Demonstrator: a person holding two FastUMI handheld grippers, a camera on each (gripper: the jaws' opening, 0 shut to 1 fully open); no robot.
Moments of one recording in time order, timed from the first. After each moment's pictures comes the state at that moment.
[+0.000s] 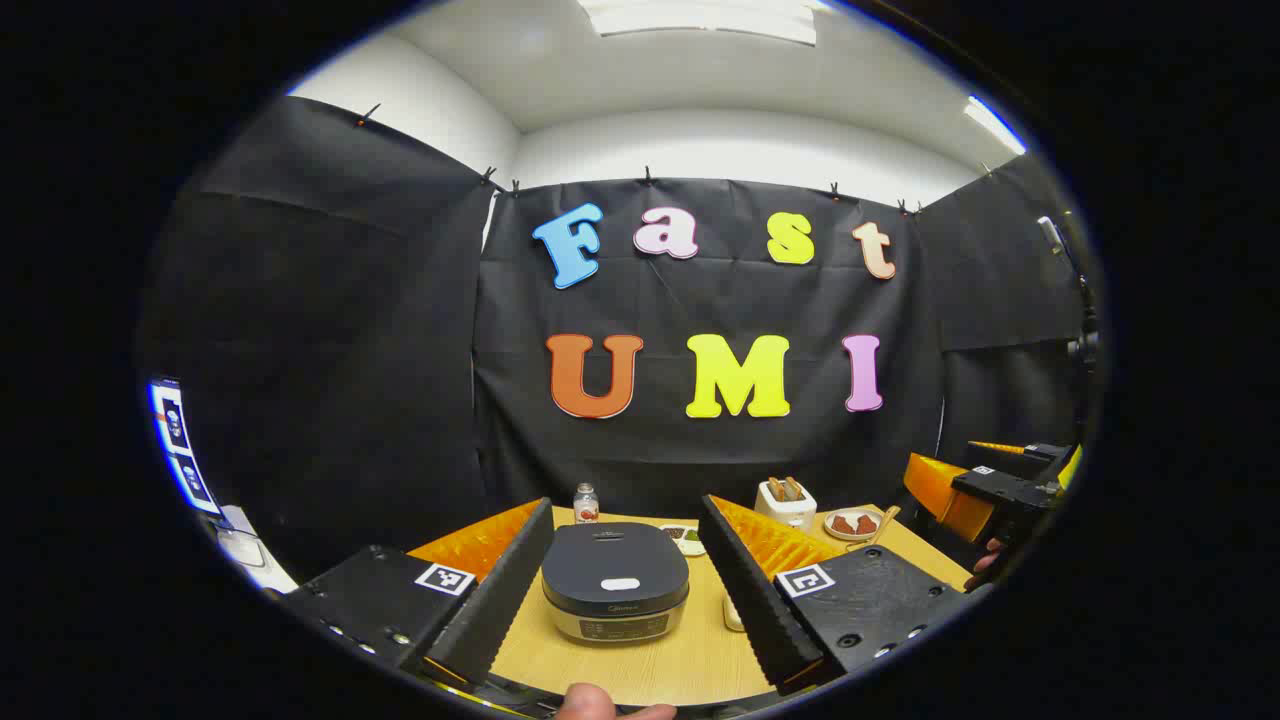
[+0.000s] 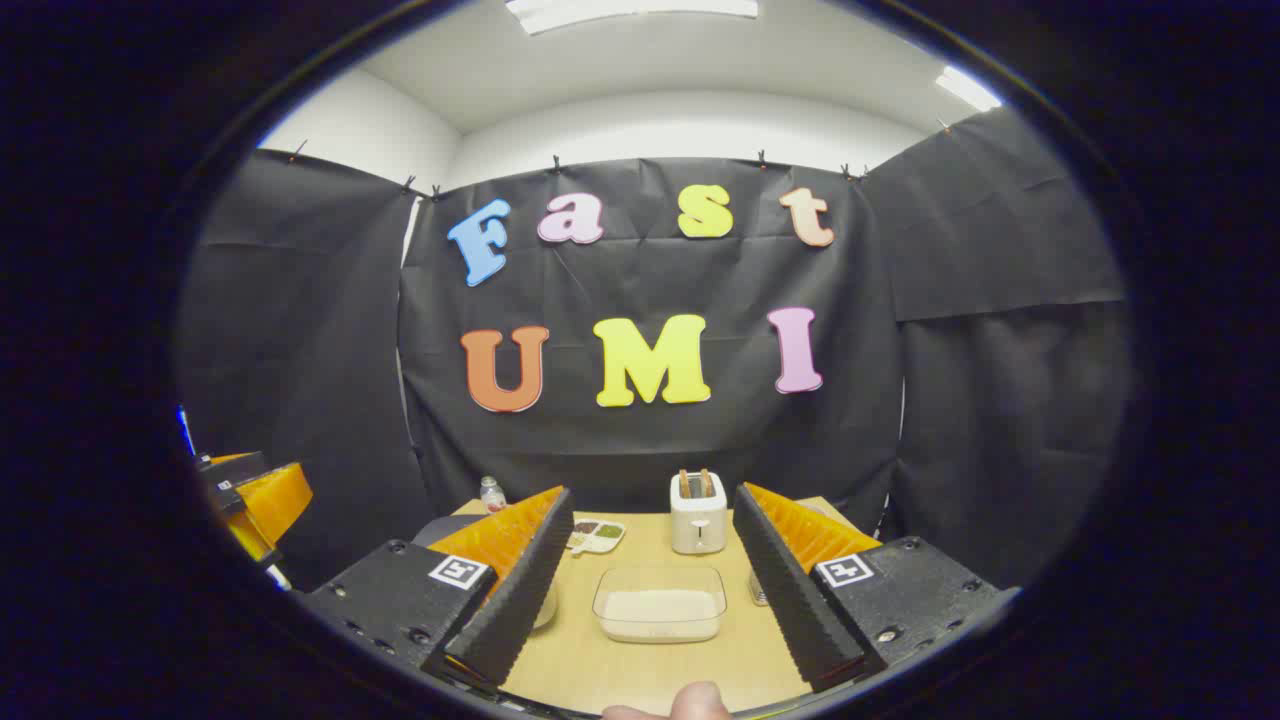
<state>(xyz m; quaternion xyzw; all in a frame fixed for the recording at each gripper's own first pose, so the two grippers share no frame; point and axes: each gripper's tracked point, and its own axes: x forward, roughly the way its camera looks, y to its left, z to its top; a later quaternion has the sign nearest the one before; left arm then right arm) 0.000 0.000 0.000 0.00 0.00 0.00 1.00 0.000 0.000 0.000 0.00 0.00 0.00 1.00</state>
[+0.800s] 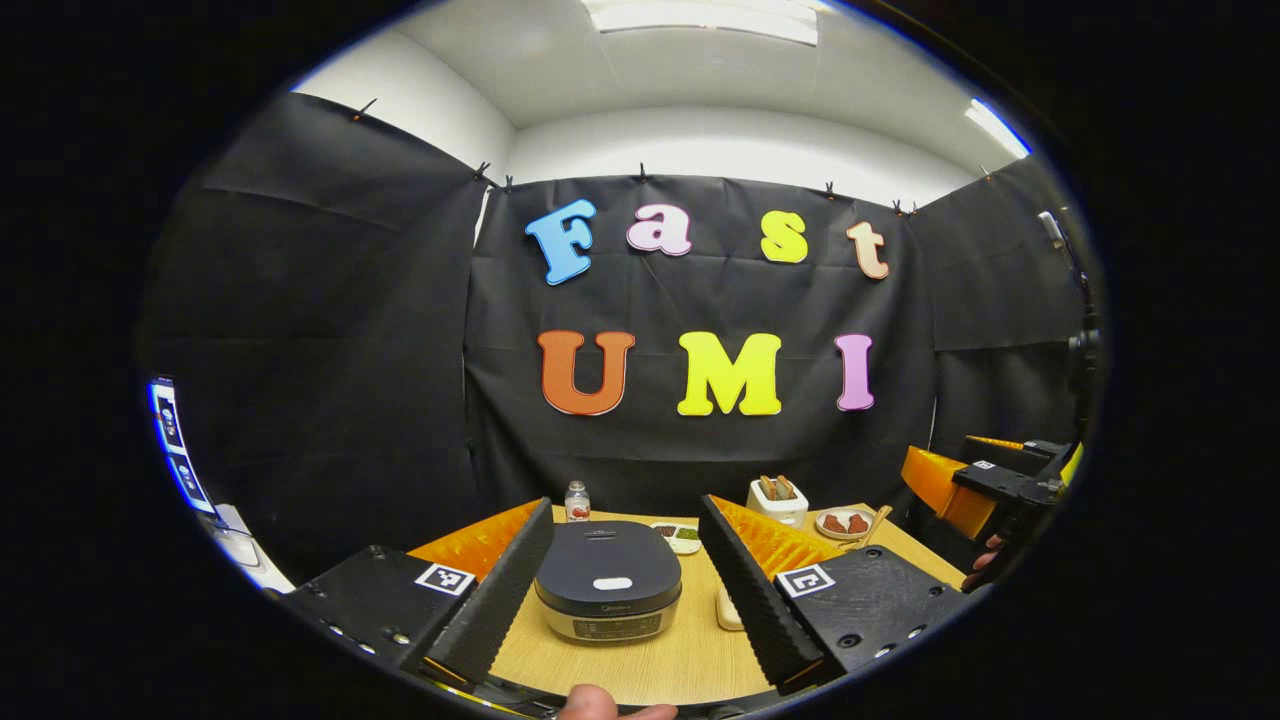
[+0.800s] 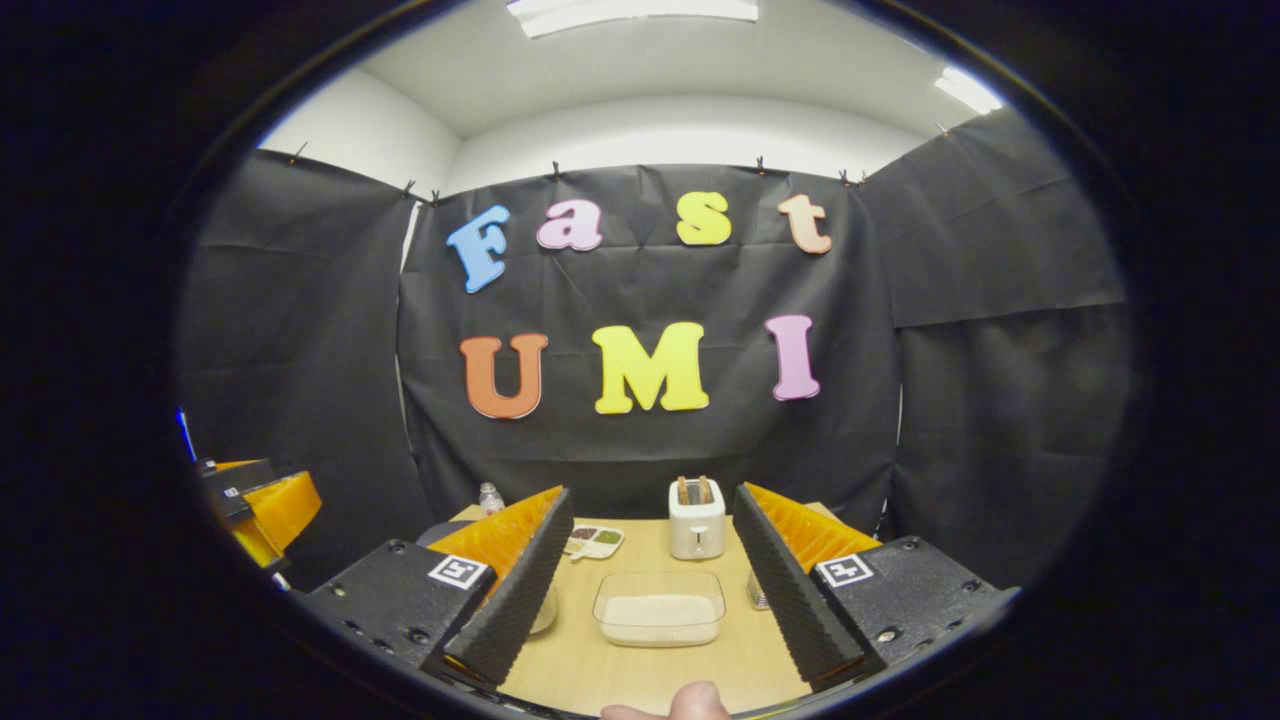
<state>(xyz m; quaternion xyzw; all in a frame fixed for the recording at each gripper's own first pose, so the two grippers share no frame) 0.003 -0.004 -0.002 0.00 0.01 -0.01 1.00 -0.001 0.006 0.004 0.00 -0.01 0.00 1.00</state>
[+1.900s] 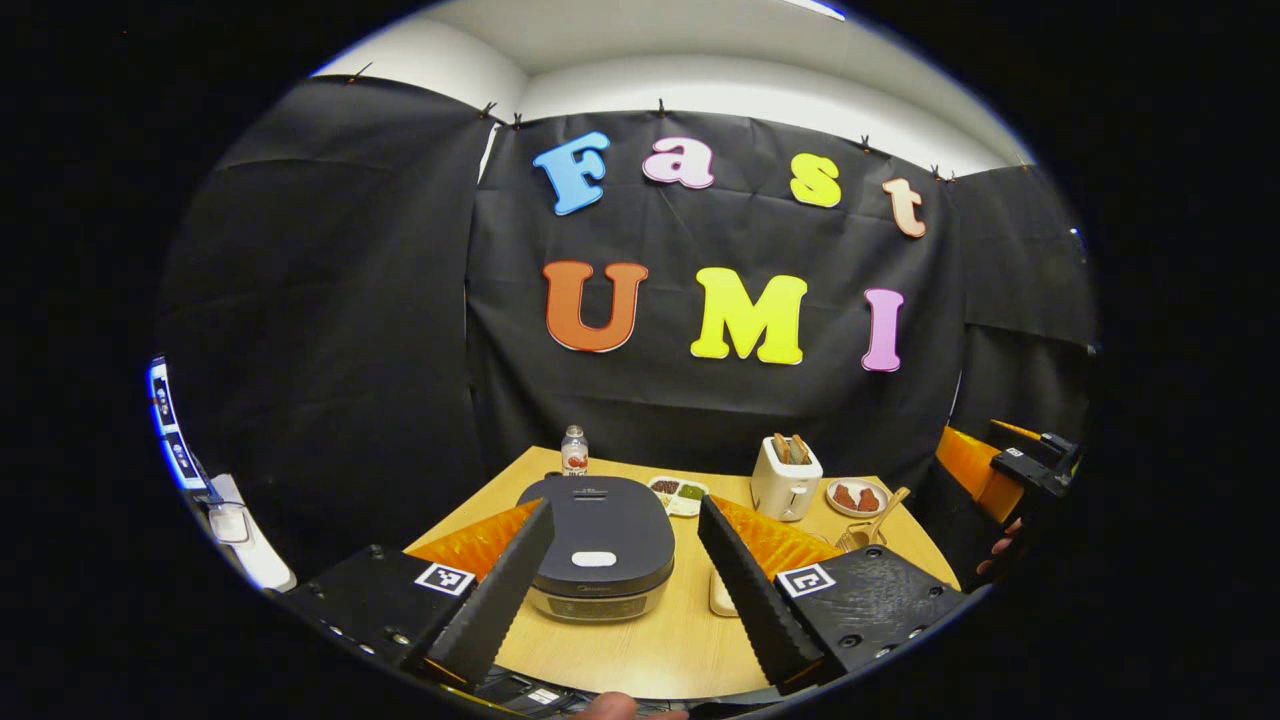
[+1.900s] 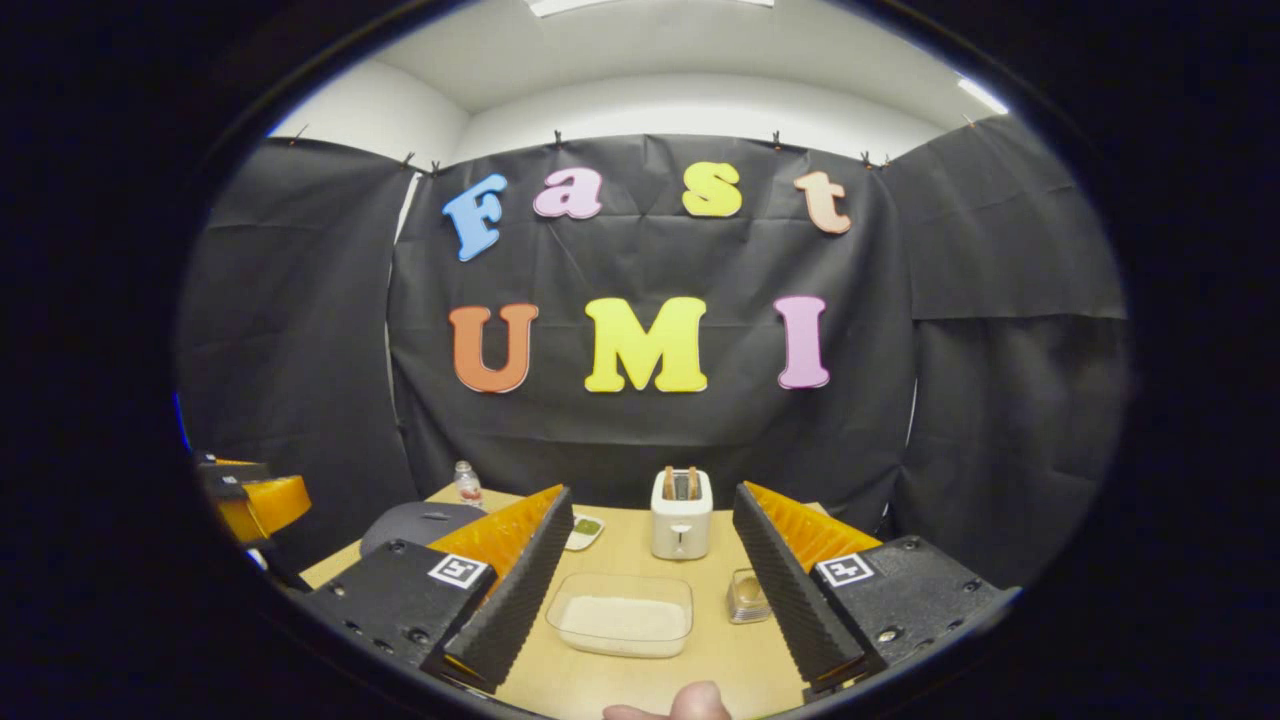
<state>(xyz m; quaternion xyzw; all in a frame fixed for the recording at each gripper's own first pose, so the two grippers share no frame) 0.058 -0.015 -0.046 -0.03 0.13 0.01 0.99 0.081 -0.055 0.001 -0.03 0.02 0.01 1.00</state>
